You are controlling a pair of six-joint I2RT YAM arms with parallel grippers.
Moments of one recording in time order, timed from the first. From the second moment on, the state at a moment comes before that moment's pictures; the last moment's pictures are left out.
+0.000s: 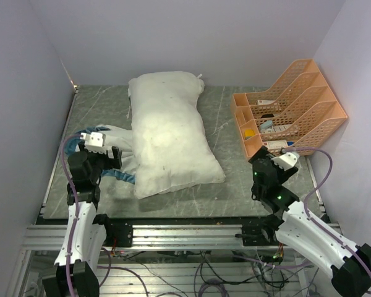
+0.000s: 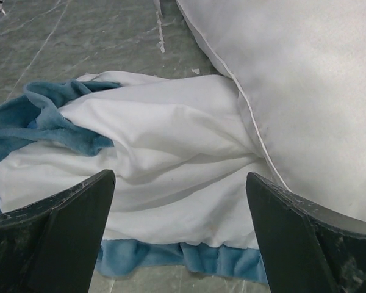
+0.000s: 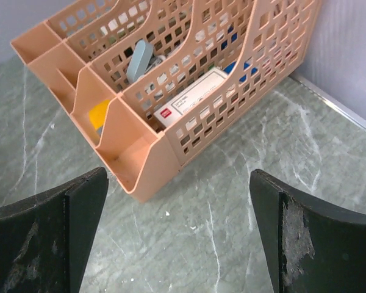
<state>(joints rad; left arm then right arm) 0.15 0.68 0.32 0.12 0.30 0.08 0.58 0.68 0.35 -0.09 1.11 0.56</state>
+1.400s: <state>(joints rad) 0.15 0.39 0.04 0.16 0.17 0.03 0.56 0.57 0.18 0.09 1.26 0.40</state>
